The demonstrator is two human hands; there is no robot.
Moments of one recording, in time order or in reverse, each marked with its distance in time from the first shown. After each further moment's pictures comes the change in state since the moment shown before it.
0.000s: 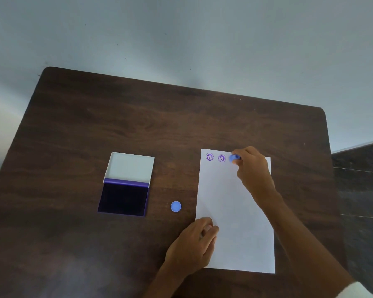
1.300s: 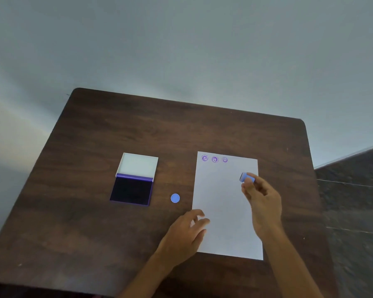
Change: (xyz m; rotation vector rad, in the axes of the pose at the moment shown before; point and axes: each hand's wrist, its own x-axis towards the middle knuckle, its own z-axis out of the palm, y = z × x) left_hand -0.007 0.025 -0.041 -0.002 0.004 -0.074; right_hand -0.115 -0.033 -0.056 1.090 0.251 0.695
